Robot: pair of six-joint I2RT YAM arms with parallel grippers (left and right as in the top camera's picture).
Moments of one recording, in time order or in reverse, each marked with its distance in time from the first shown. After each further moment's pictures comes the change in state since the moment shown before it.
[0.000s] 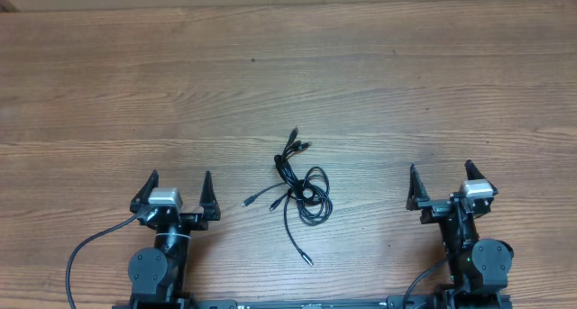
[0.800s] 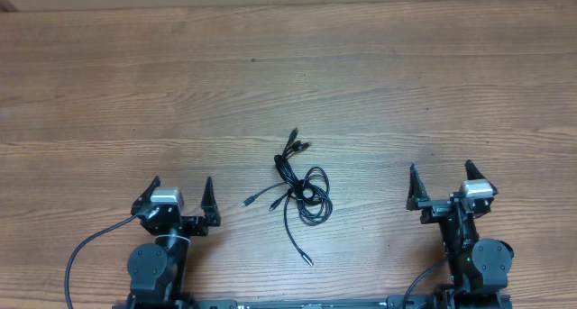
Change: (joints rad) left arm 0.000 0.000 0.064 -0.182 0.000 0.000; right arm 0.000 0.000 0.000 0.000 0.000 0.000
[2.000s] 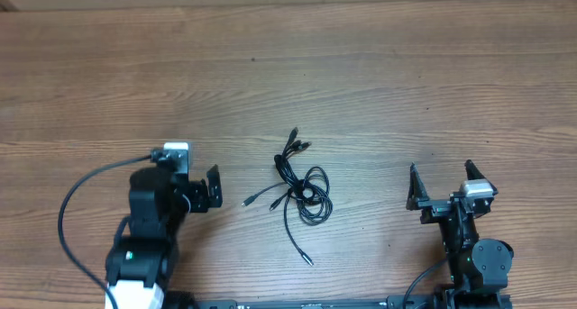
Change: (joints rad) left arm 0.000 0.768 0.426 -0.189 0.036 0.030; right arm 0.000 0.000 0.000 0.000 0.000 0.000
